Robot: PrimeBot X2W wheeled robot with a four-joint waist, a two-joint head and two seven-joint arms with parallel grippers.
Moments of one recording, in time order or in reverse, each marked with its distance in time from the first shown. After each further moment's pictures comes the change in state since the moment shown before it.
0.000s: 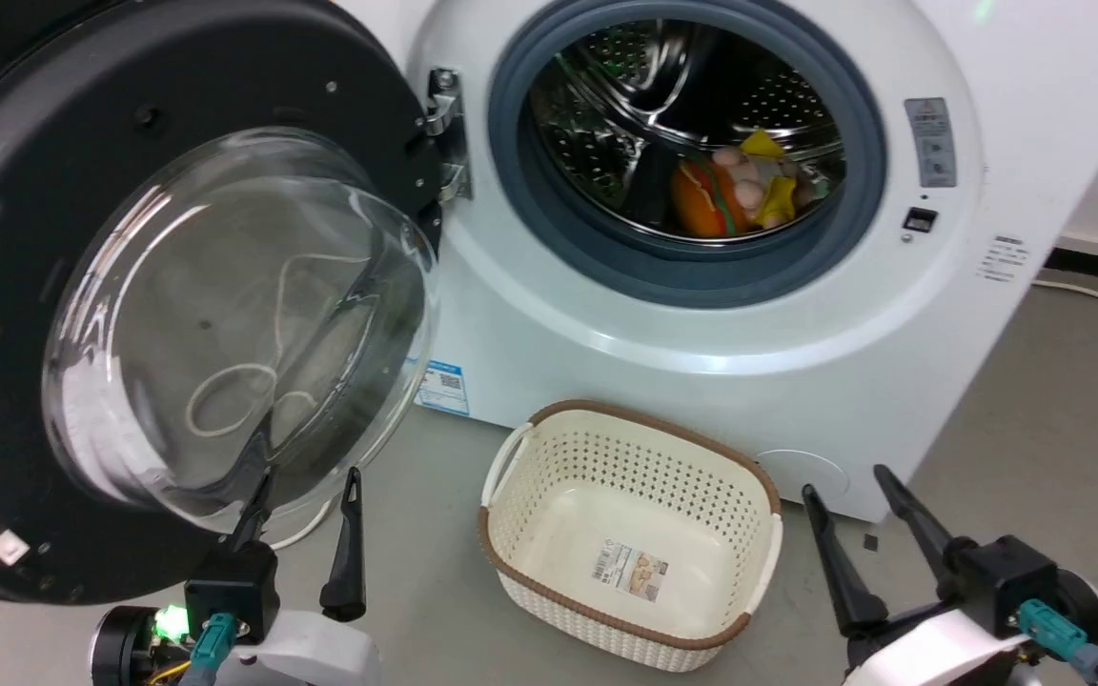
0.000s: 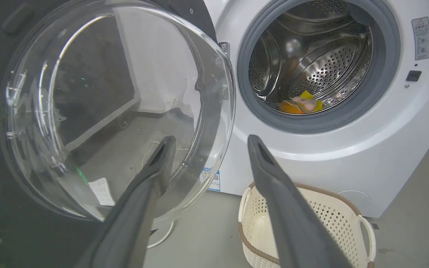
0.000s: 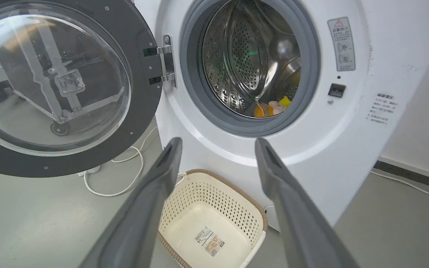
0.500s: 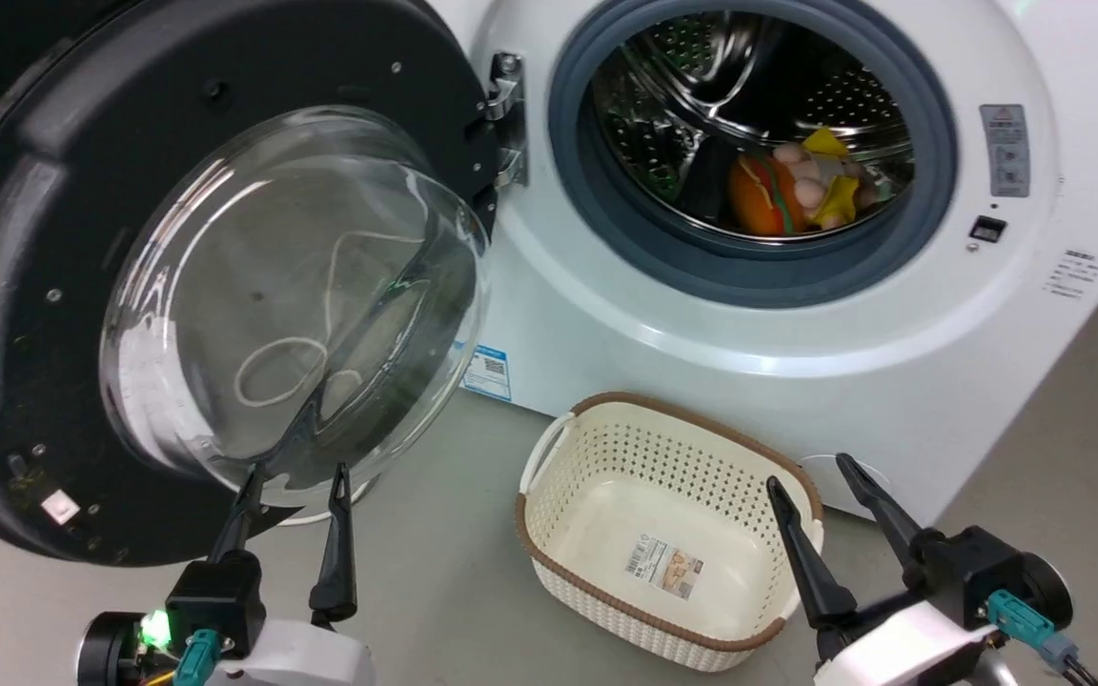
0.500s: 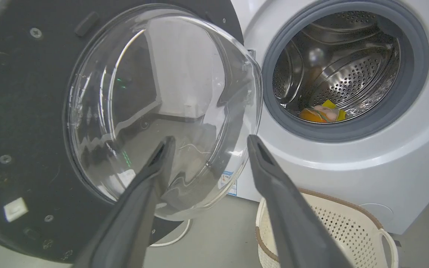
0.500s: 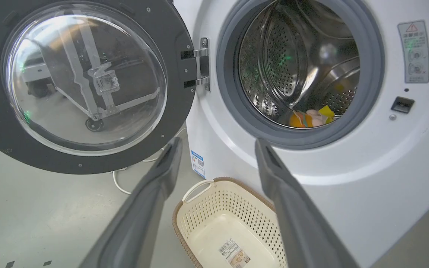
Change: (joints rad) left arm 0.023 0.000 0.007 -0.042 -0.008 0.013 -0.030; right arm -0.035 0.000 0.061 0.035 0.009 0.000 -0.031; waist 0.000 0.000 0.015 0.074
